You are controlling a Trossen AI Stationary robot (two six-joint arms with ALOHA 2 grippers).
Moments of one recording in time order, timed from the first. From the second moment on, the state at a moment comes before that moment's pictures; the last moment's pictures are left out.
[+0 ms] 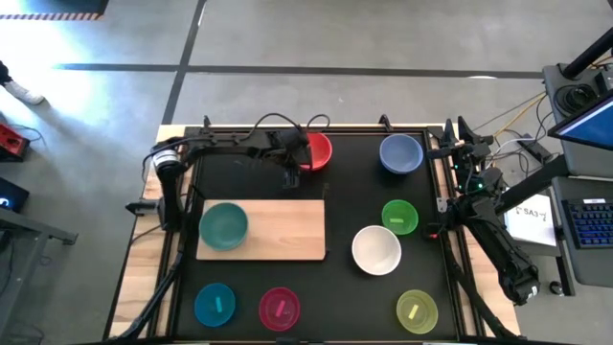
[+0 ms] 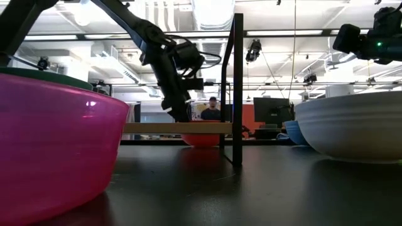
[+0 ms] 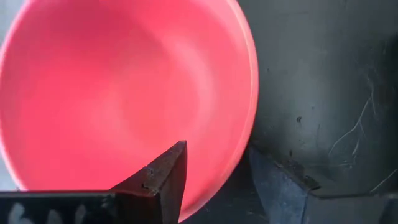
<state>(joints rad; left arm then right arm) 0.43 1.90 1.31 -0.47 -0.03 0.48 -1.18 0.11 0.02 0.58 0.08 0.05</state>
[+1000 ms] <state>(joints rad) 0.39 1.93 1.31 -0.52 -0.27 0.45 -1.18 0.11 0.02 0.58 0.08 0.05</state>
